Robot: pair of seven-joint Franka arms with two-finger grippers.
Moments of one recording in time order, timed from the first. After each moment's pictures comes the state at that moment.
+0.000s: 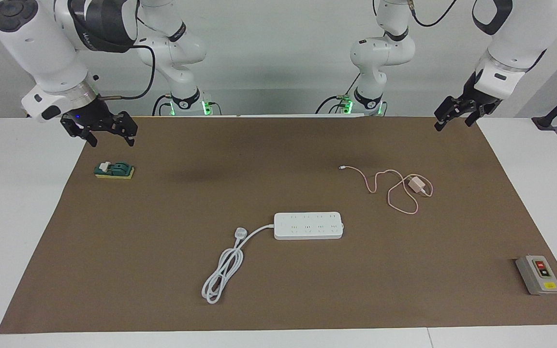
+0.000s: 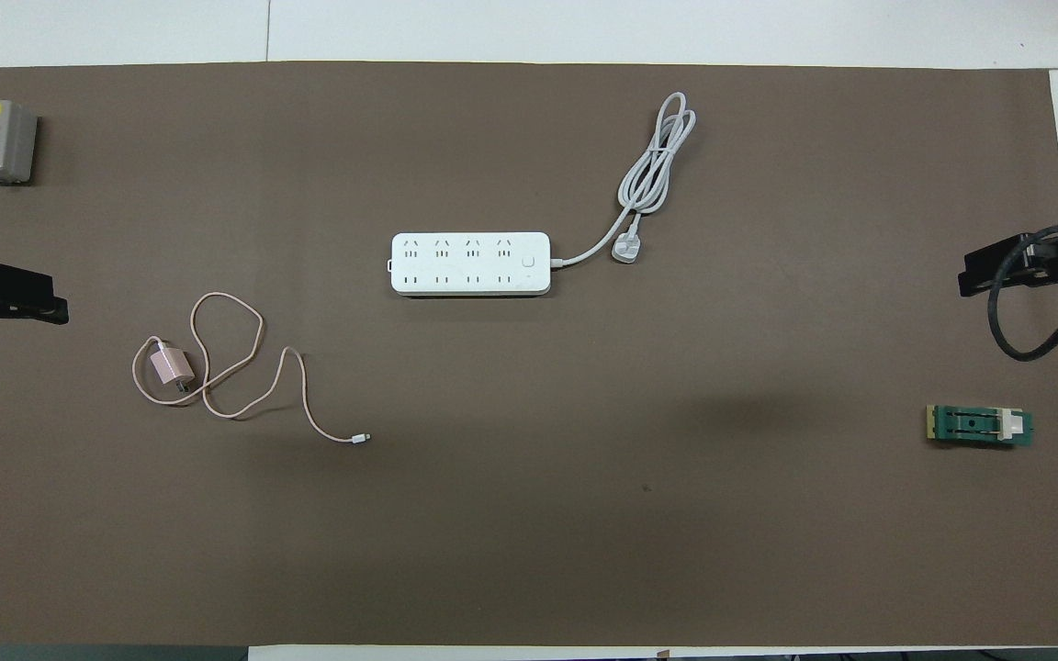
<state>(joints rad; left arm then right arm) 0.03 -0.10 -0.05 -1.71 -0.04 1.58 -0.11 0.11 0.02 -0.17 -1.63 0.00 1.59 -0.05</state>
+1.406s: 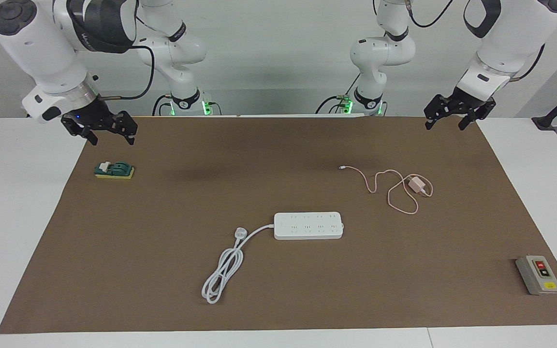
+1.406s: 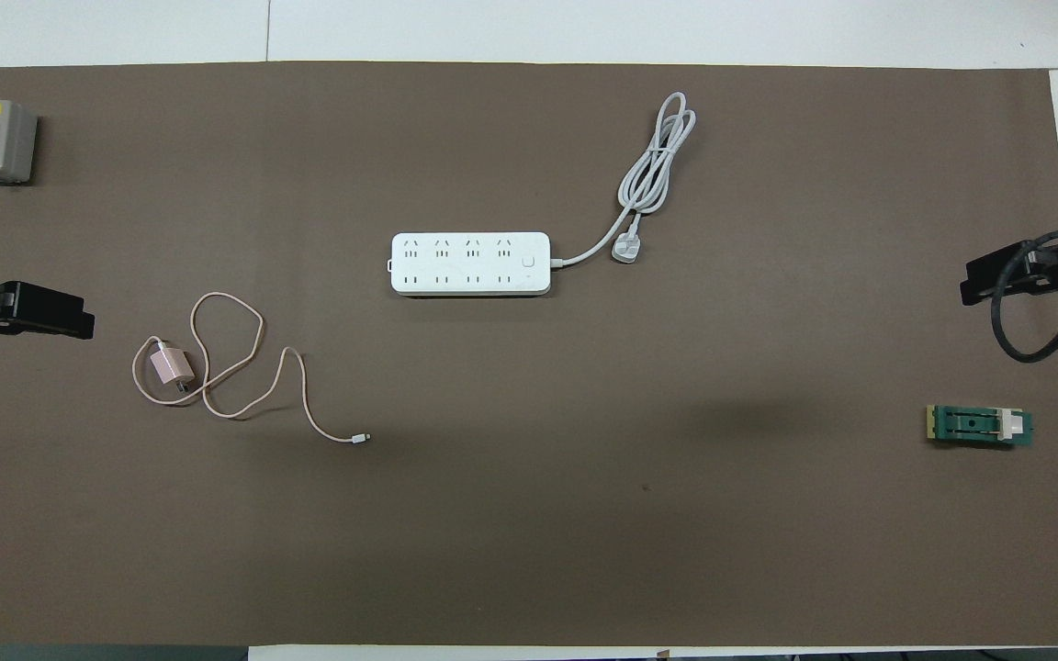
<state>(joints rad) 0.01 -0.10 -0.05 -1.72 -0.04 1.57 0.03 0.11 0.02 -0.17 -1.63 0.00 1.56 -0.05</state>
